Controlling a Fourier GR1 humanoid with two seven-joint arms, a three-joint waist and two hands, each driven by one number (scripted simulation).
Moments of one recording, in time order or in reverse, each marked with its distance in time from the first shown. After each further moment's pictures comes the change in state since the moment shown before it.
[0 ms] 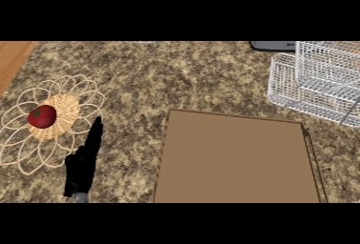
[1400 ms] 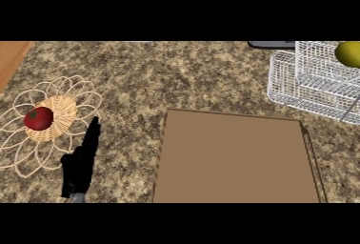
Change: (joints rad) left arm 0.010 -0.011 0.024 -0.021 -0.005 -0.007 0.019; right arm 0.043 -0.345 -0.480 0.365 -0.341 -0.035 -0.036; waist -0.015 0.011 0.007
